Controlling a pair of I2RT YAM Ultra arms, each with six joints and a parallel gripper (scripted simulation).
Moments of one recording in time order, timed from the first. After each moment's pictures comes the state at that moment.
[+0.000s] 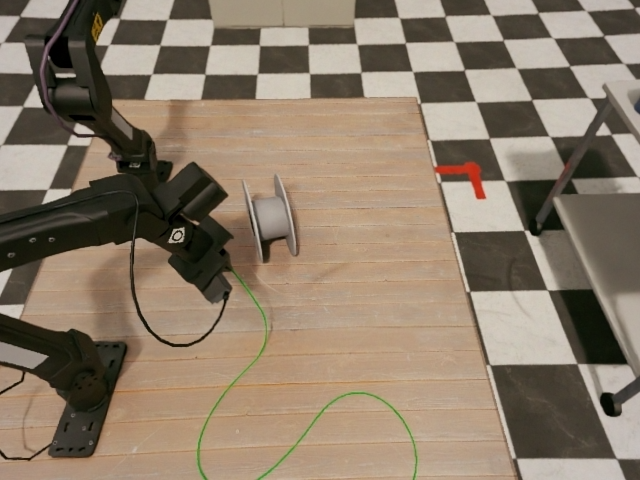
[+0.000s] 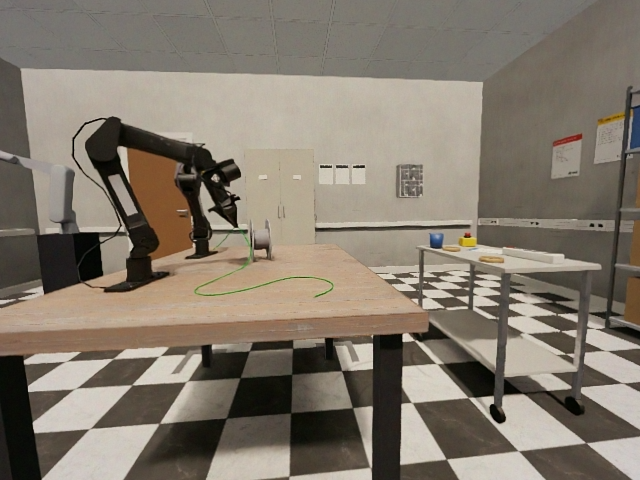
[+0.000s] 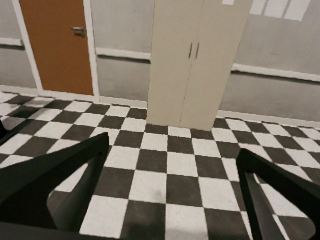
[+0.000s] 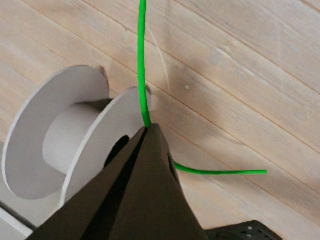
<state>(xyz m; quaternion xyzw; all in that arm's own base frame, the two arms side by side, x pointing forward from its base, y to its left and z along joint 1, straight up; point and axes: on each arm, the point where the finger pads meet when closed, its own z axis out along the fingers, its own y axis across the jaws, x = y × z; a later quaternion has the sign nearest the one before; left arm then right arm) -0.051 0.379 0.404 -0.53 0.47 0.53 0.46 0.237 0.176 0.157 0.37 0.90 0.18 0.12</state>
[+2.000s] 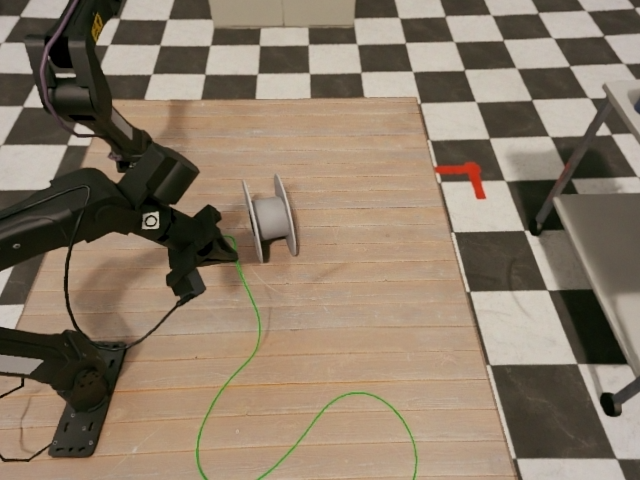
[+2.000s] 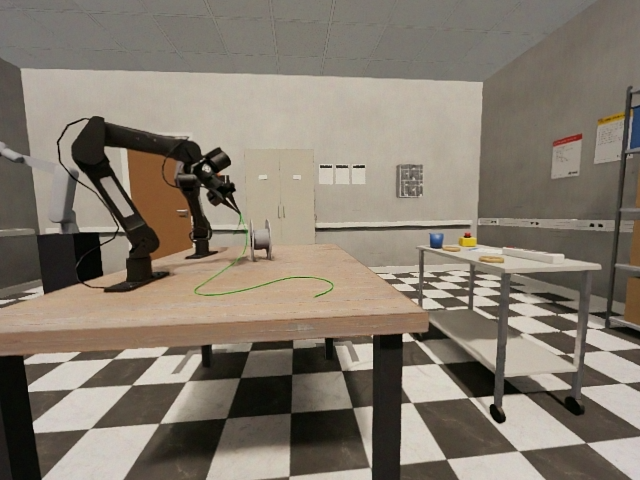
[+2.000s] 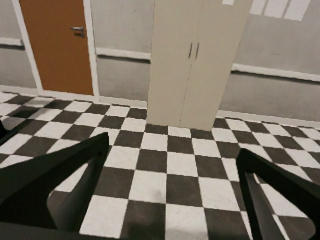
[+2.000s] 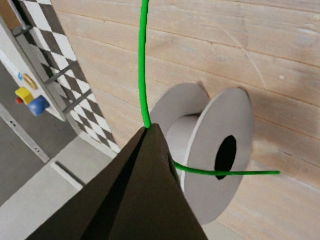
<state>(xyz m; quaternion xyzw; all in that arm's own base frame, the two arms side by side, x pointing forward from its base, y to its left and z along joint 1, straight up) -0.051 0.379 0.404 -0.53 0.47 0.53 0.46 0.255 0.164 0.205 0.57 0.76 0.26 0.20</state>
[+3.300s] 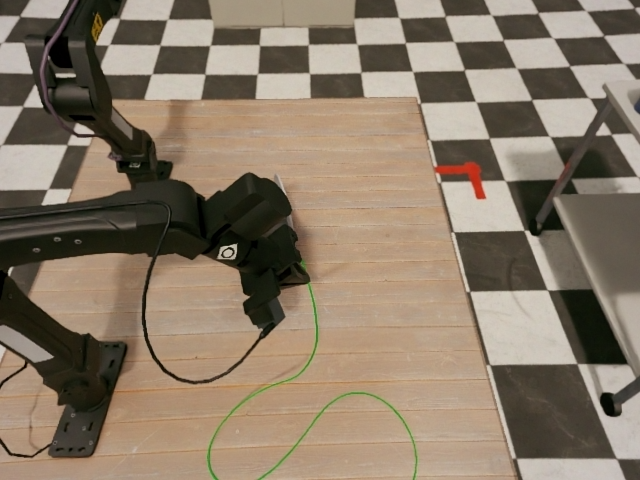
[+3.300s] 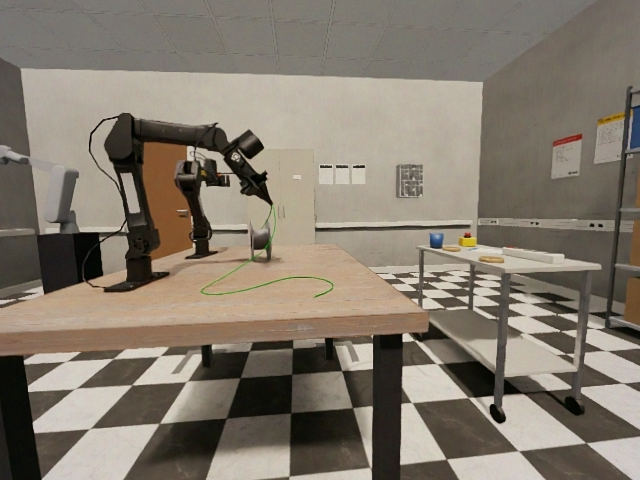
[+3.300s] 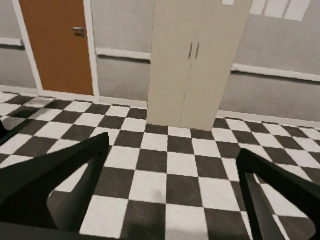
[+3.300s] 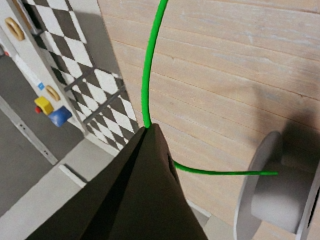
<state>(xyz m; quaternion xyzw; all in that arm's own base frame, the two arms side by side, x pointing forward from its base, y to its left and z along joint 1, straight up) -0.051 0.379 0.404 -0.53 0.47 0.53 0.46 0.378 0.105 0.232 0.57 0.75 0.27 0.20</state>
